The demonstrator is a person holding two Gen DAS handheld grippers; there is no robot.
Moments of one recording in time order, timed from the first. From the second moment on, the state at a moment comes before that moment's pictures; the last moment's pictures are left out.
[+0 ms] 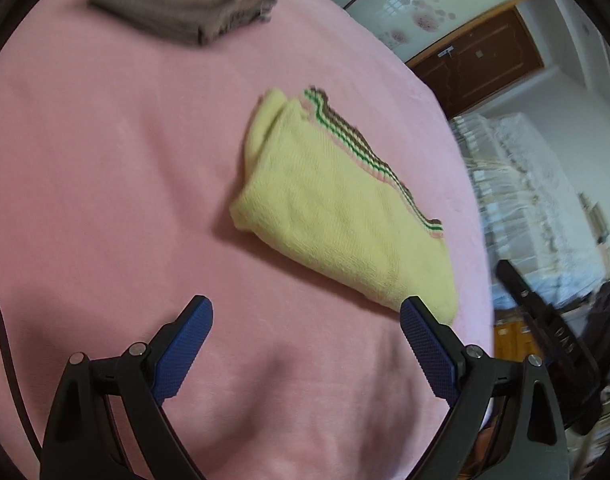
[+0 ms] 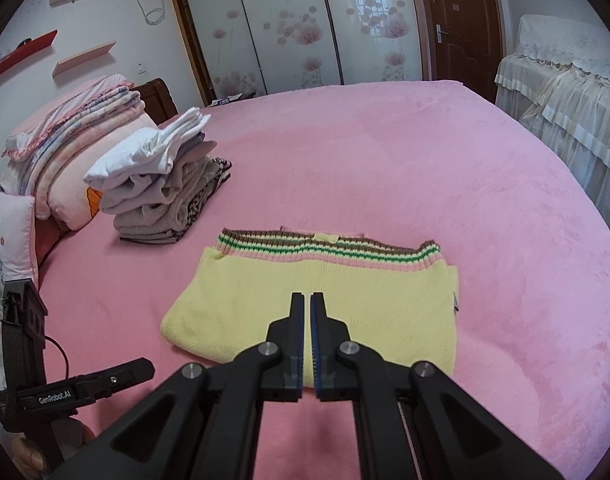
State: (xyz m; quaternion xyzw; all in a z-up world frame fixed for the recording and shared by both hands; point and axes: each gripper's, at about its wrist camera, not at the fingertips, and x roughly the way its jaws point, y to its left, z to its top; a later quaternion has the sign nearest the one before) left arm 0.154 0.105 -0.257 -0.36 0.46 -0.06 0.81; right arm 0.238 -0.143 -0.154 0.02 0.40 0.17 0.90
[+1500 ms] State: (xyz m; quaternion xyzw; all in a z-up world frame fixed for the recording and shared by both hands) left arm 0.258 0.101 -0.324 -0.47 0.40 -0.10 0.78; right arm 0.322 -0.094 -0.243 0.02 0.50 0.16 0.85
